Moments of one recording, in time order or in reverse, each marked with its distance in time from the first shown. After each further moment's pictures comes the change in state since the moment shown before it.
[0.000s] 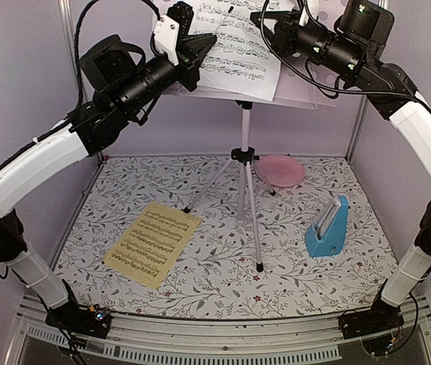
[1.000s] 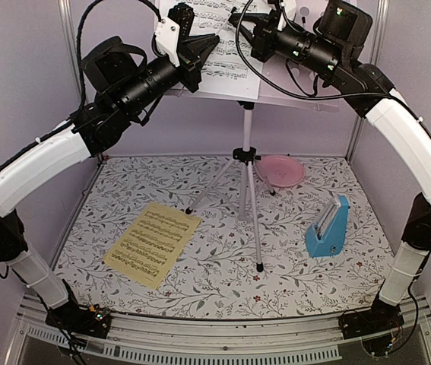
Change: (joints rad) left arm 0.002 0.007 -0.010 0.030 0.040 -0.008; right arm 0.000 0.113 0.069 0.090 -0.154 -0.144
